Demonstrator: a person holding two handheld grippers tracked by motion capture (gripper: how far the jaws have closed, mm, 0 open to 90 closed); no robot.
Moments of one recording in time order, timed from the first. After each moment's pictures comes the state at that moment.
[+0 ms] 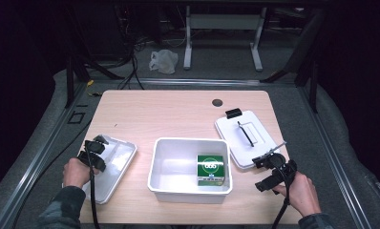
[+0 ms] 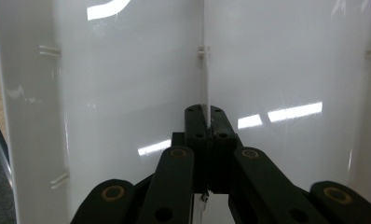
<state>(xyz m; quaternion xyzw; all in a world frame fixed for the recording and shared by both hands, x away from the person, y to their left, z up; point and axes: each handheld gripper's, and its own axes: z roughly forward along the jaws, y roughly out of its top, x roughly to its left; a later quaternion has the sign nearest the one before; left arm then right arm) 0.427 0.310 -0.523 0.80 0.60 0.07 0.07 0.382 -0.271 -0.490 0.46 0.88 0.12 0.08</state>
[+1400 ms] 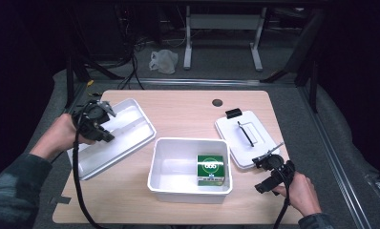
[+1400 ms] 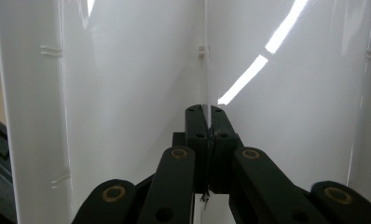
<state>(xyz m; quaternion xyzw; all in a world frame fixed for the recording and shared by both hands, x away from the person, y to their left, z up) 0.422 0.235 -0.340 0.95 0.27 0.10 0.13 0.383 -0.270 -0.495 0.44 0.89 0.11 0.07</state>
